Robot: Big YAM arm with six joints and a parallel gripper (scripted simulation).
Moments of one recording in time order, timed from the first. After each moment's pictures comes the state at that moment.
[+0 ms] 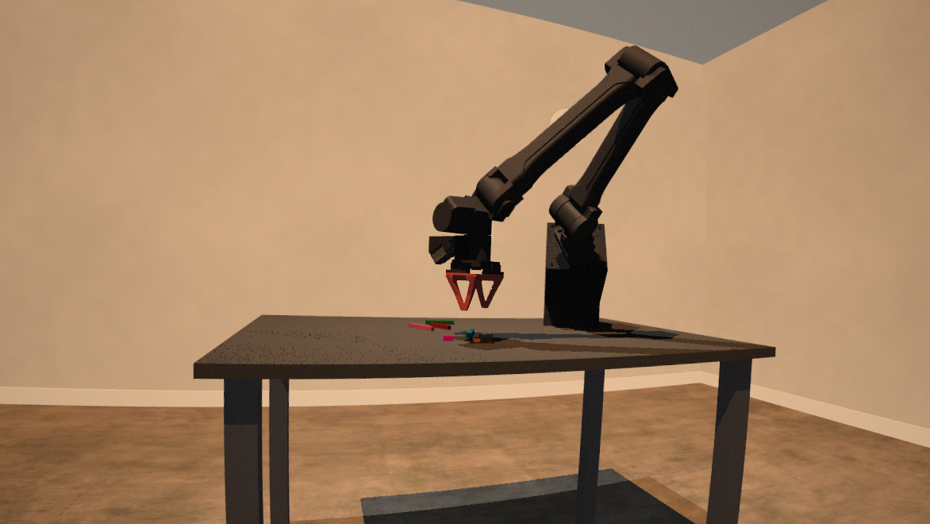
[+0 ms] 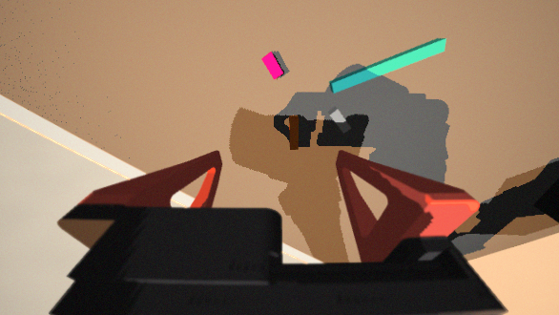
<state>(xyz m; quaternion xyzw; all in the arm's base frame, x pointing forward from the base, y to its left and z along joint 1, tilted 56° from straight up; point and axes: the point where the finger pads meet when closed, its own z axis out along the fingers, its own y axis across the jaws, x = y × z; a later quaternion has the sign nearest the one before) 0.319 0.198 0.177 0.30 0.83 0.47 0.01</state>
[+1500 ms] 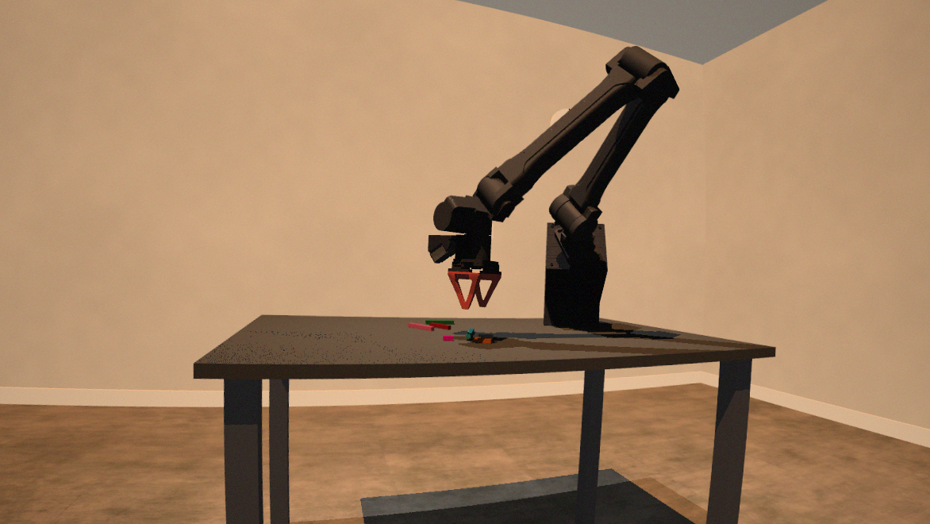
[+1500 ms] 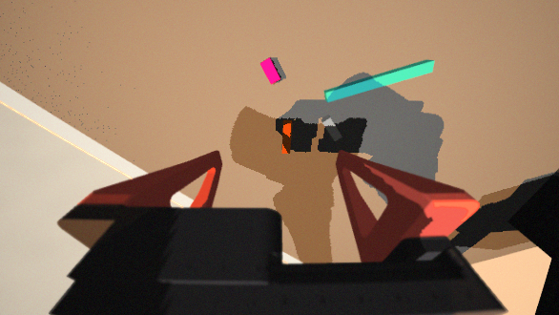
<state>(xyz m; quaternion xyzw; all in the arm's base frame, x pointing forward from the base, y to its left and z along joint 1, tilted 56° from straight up) 0.319 0.191 0.171 0.26 0.84 0.47 0.04</state>
